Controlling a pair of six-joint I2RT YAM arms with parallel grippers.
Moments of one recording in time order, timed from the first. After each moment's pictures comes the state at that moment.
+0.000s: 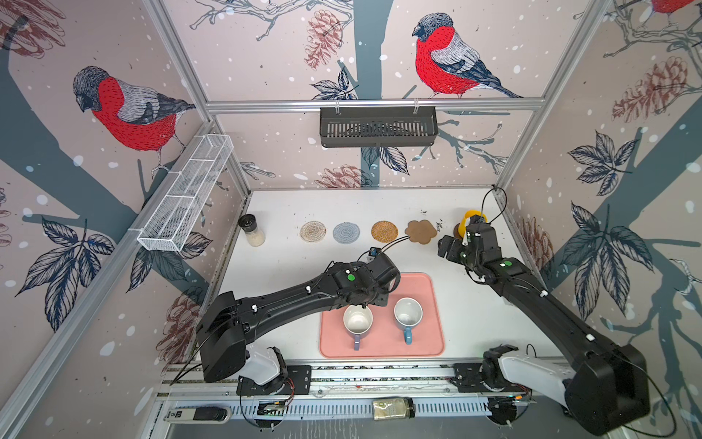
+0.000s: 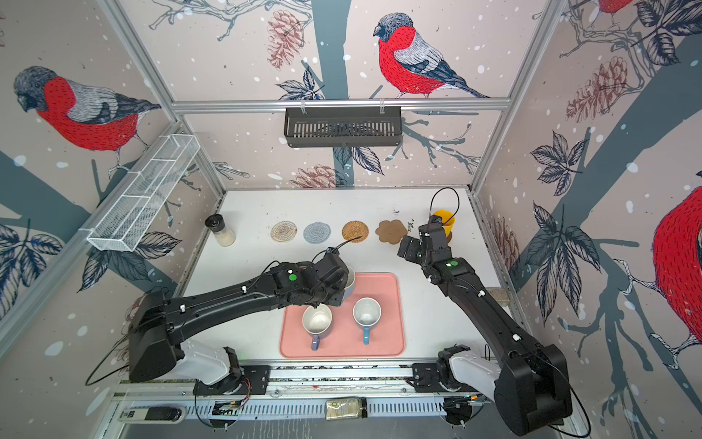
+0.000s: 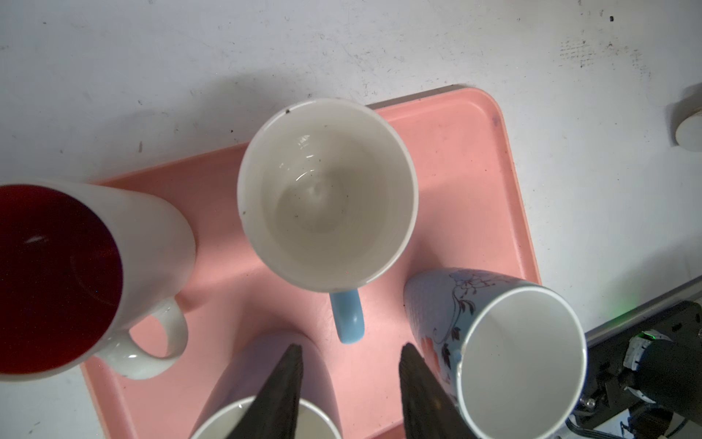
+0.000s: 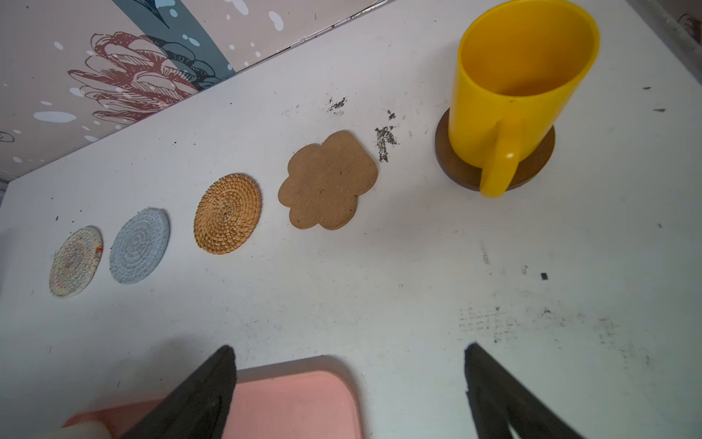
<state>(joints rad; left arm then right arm) -1.06 1.49 1.16 -0.78 -0.16 -0.79 0.33 1.13 0.81 -0.39 0.09 0.47</state>
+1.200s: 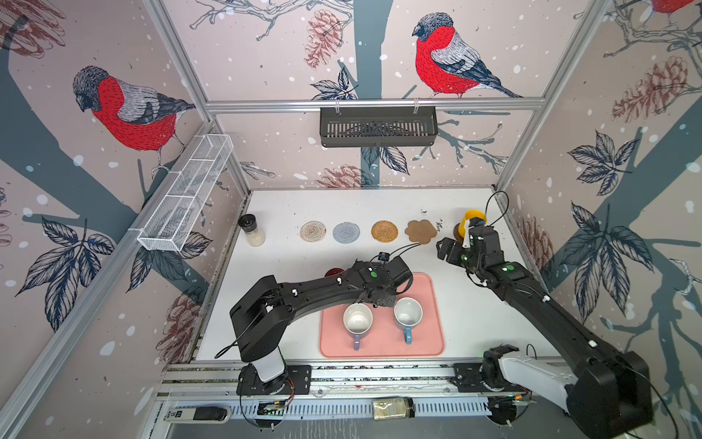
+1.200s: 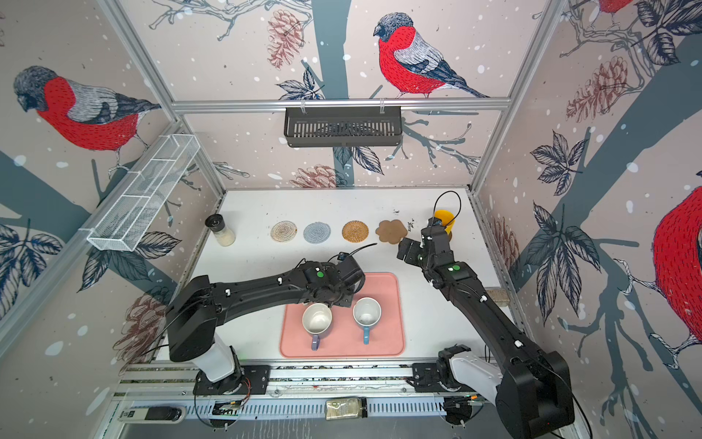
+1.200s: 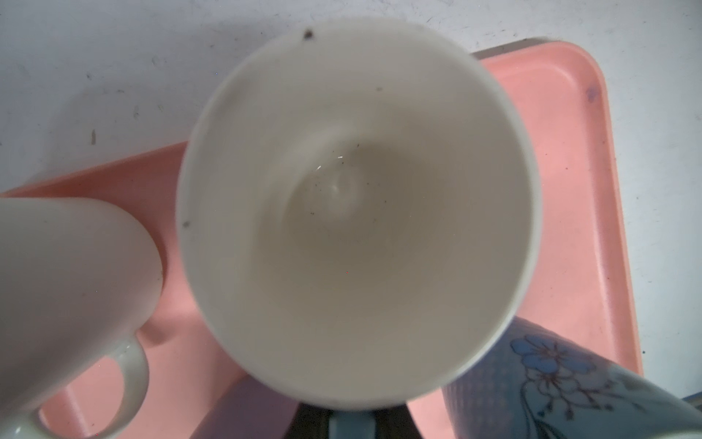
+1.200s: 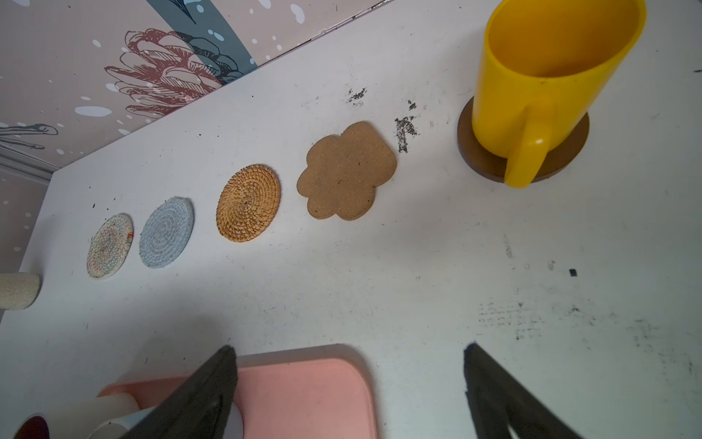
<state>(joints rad) -1.06 1.70 1.23 -0.78 -0.18 -0.78 0.33 1.09 0.77 -0.37 0.03 0.47</state>
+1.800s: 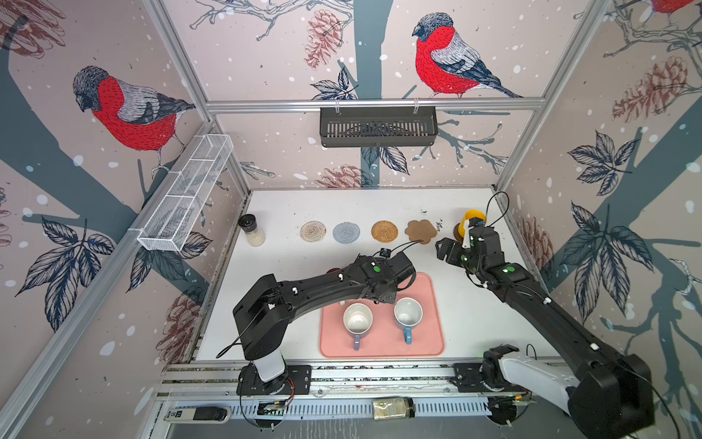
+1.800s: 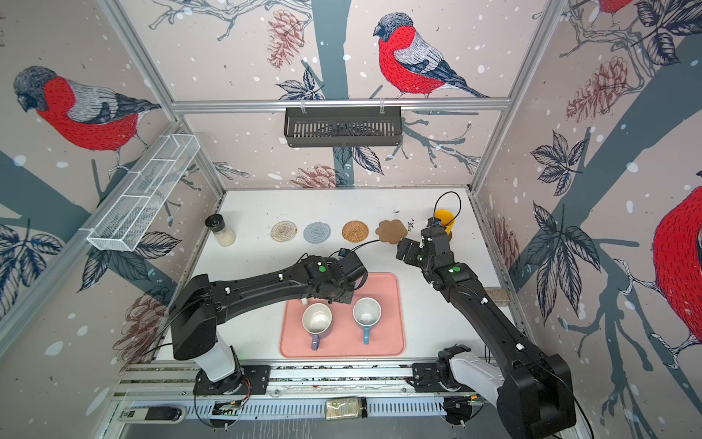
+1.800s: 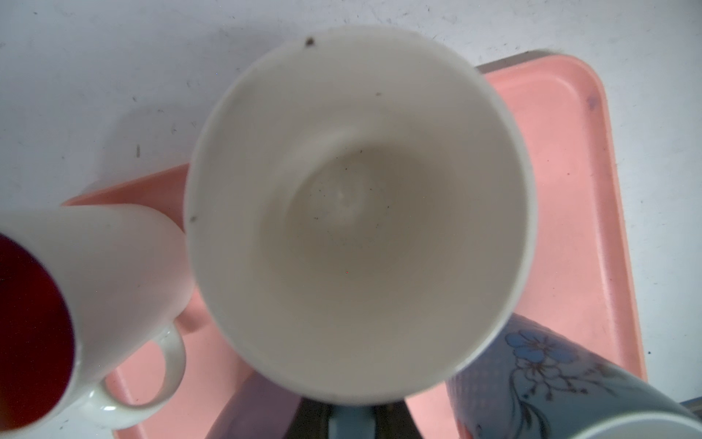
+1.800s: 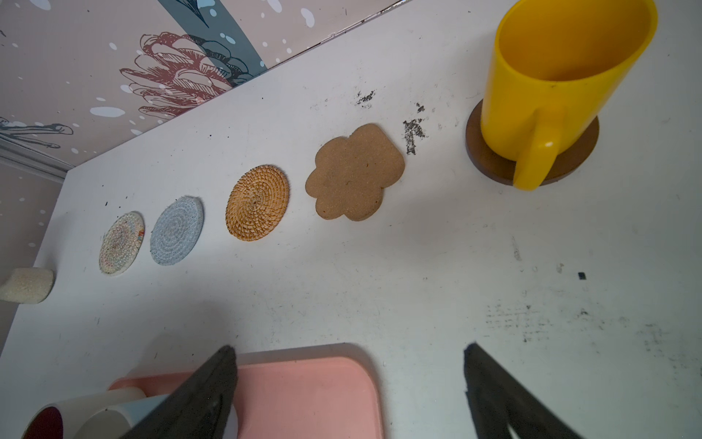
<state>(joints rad) -1.06 1.71 1.33 -0.90 -0.22 -0.77 0.34 1.08 0.76 -0.36 0.02 0.47</state>
